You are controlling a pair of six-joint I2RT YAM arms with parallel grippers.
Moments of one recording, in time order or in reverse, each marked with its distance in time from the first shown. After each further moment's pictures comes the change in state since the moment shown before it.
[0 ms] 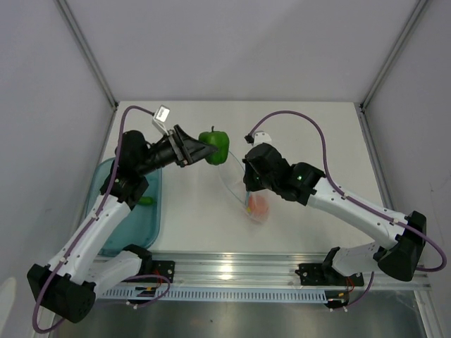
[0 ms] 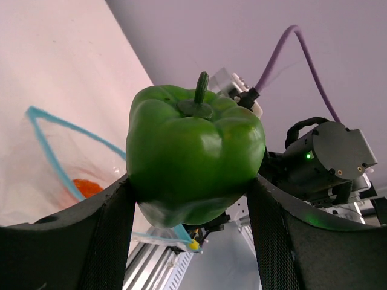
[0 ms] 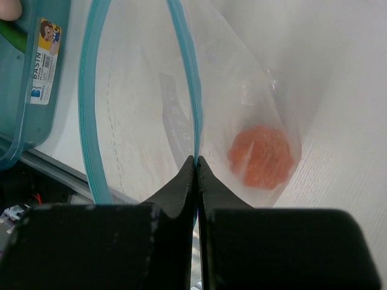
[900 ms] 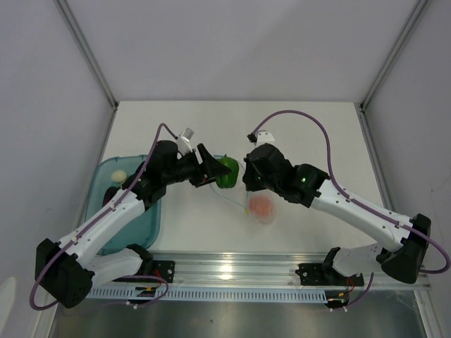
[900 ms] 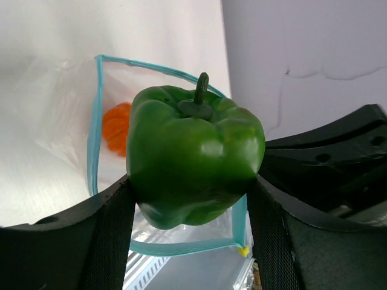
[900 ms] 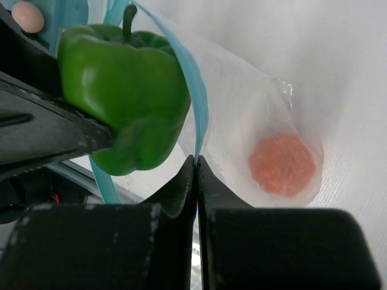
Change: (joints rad) left arm -0.172 0.107 -0.089 -0.150 -0.197 -0.073; right arm 0.016 -0.030 0.000 0.010 0.010 0.043
